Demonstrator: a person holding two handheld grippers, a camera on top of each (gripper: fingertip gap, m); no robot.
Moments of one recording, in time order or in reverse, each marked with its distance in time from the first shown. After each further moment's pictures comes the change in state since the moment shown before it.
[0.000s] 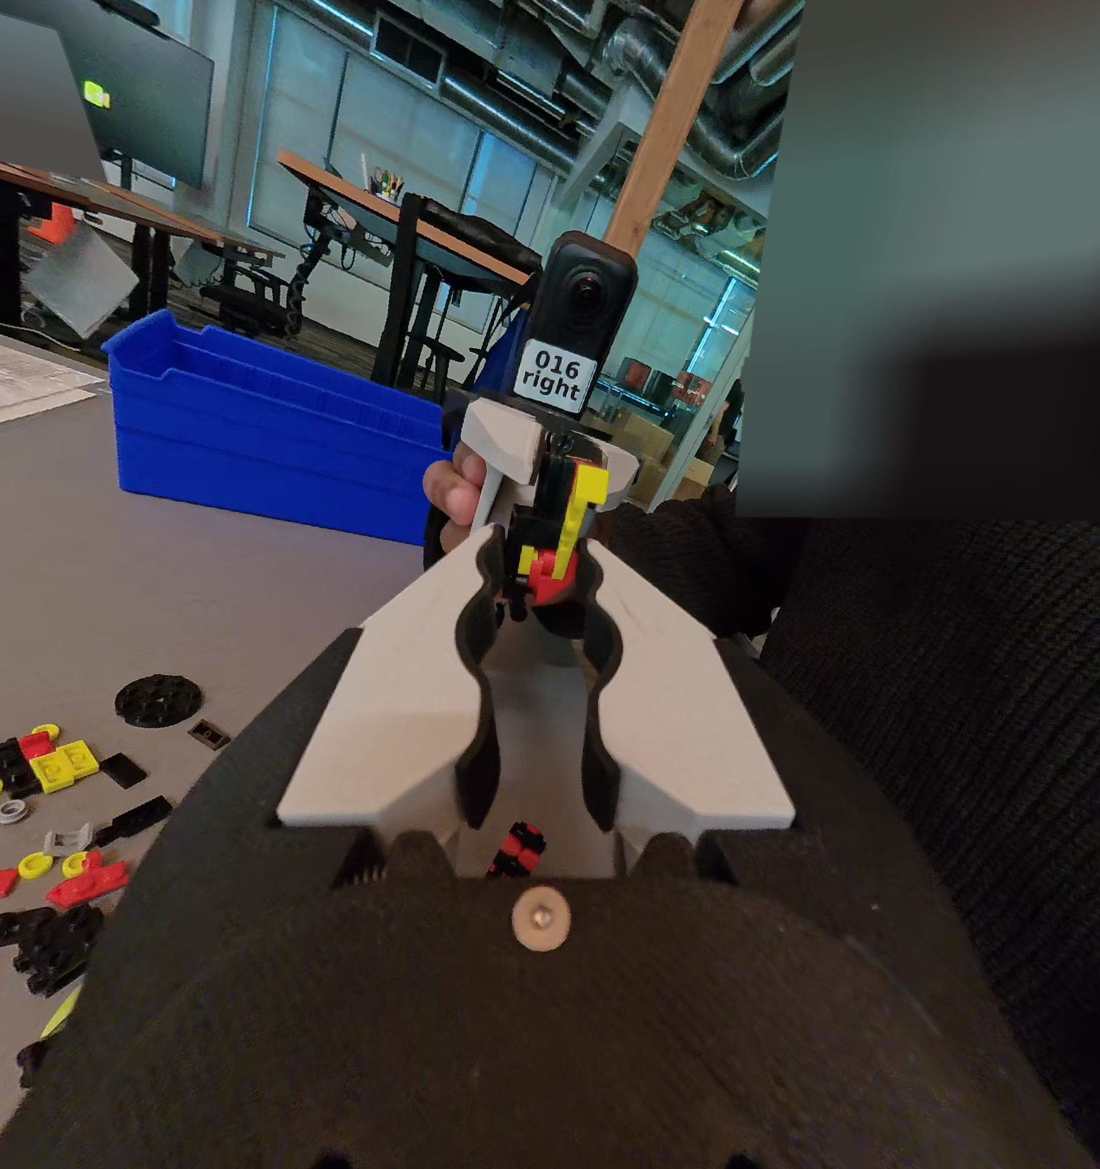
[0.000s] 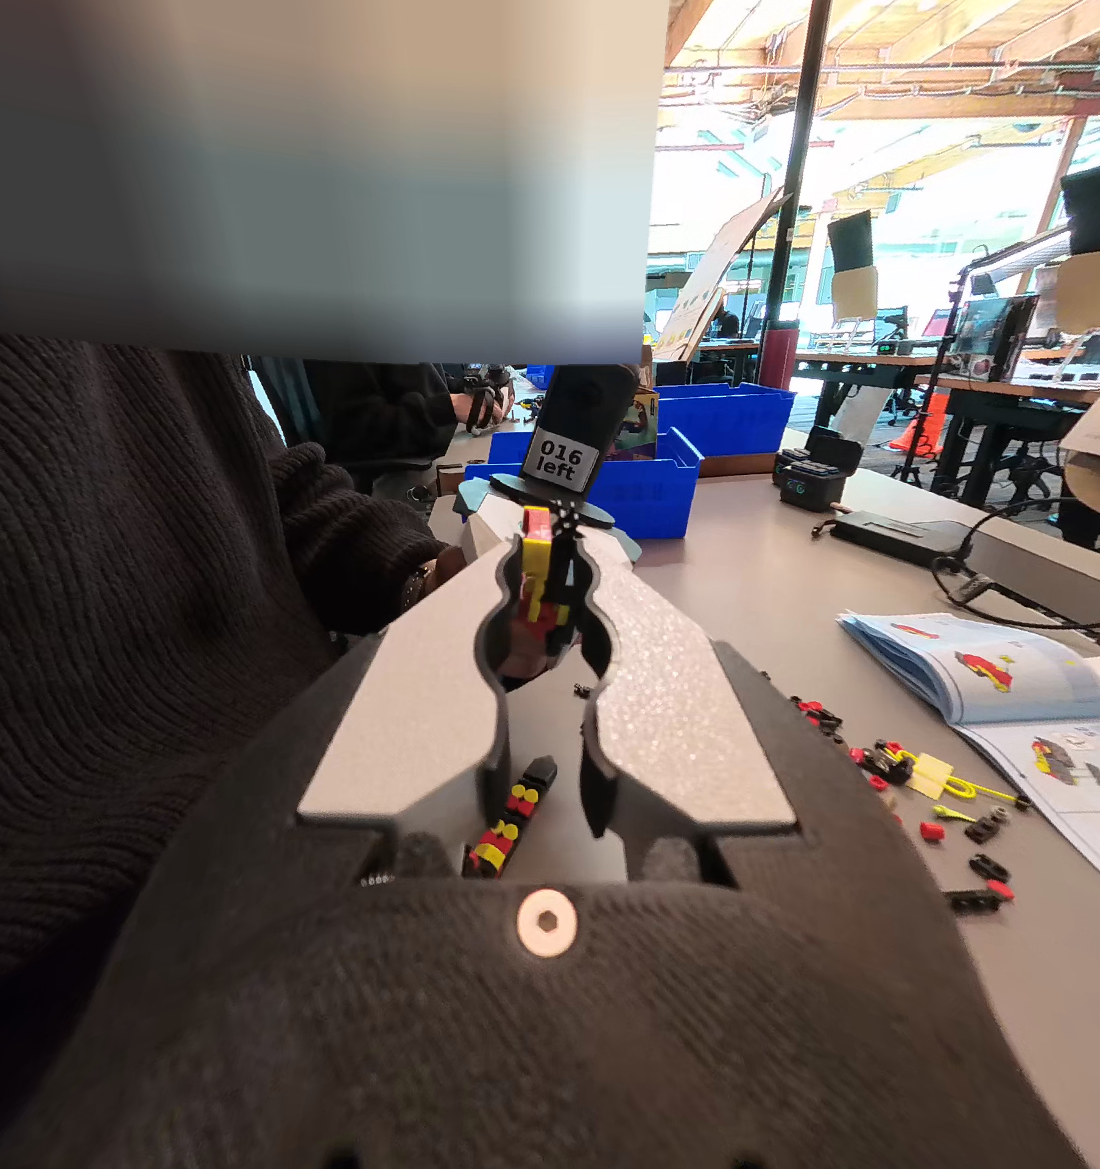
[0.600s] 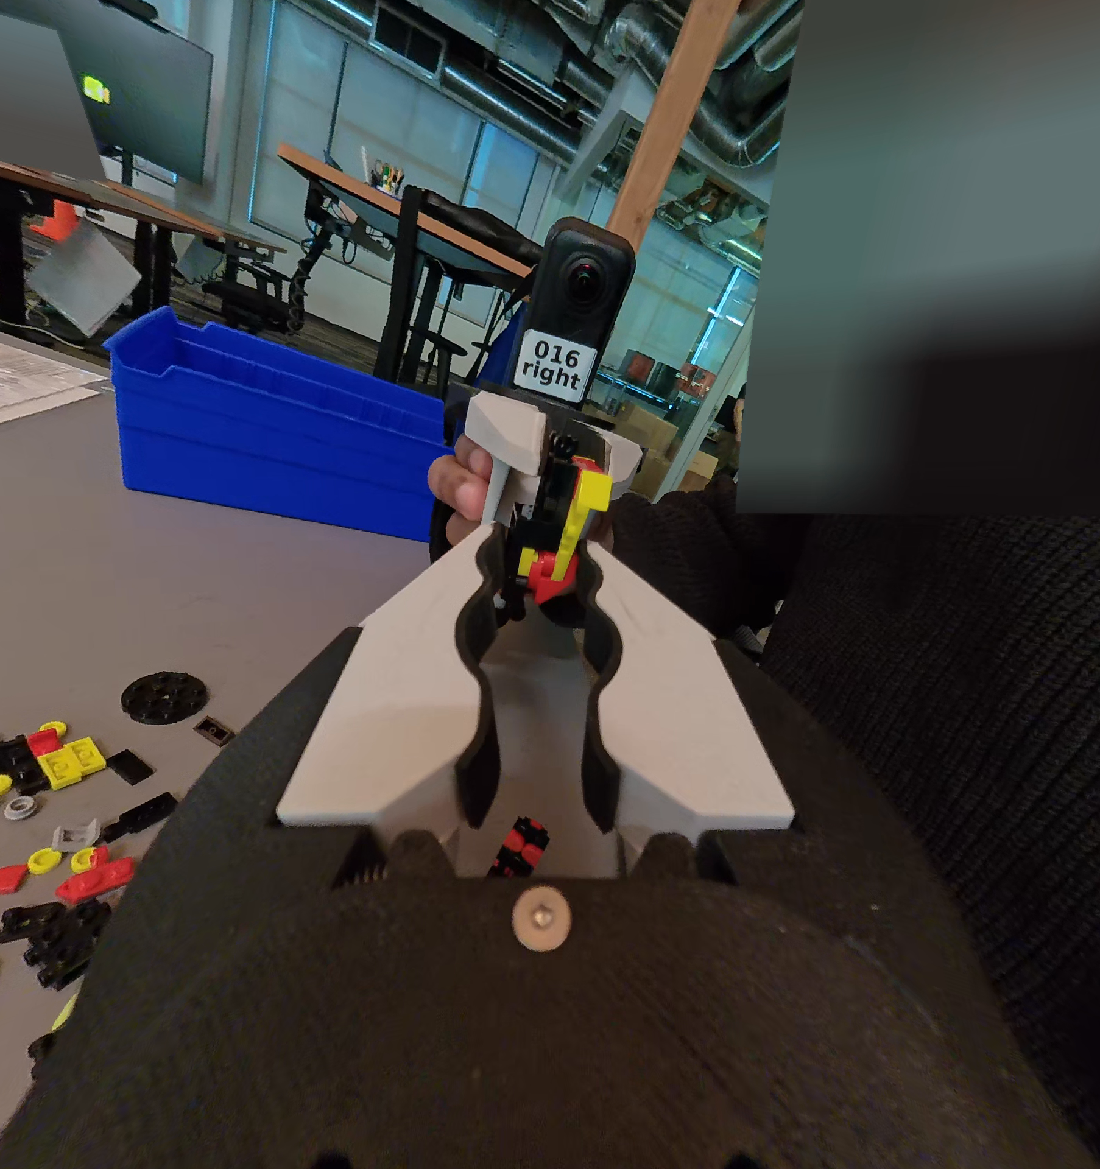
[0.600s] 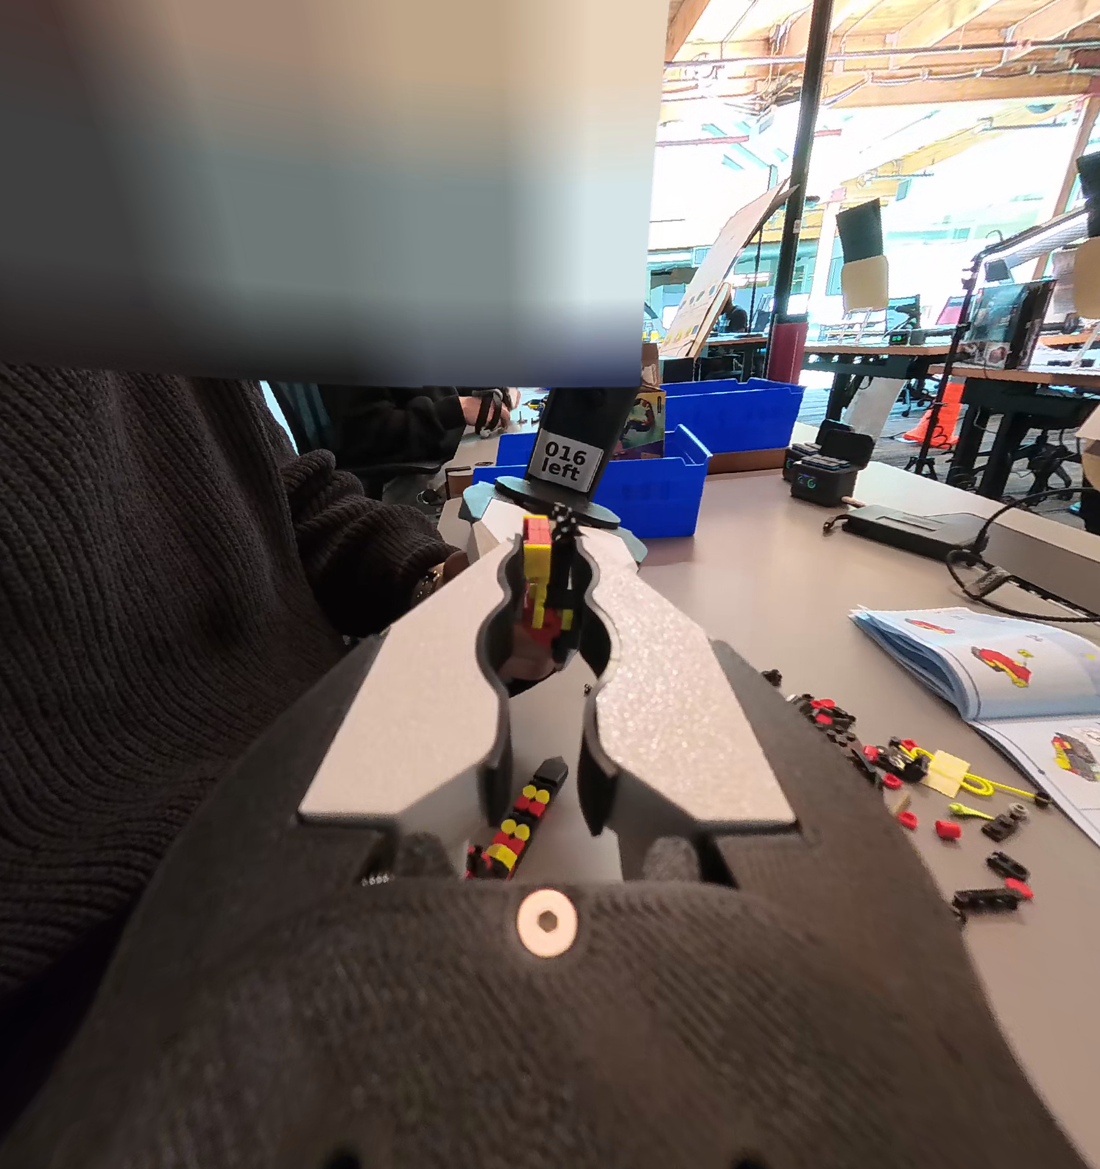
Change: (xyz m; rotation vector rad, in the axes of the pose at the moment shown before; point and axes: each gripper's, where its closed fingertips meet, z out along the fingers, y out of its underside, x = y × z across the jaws) left arm 0.000 0.001 0.000 -0.012 -0.005 0.011; right arm -0.002 -0.001 0.000 -0.001 -0.010 0.027
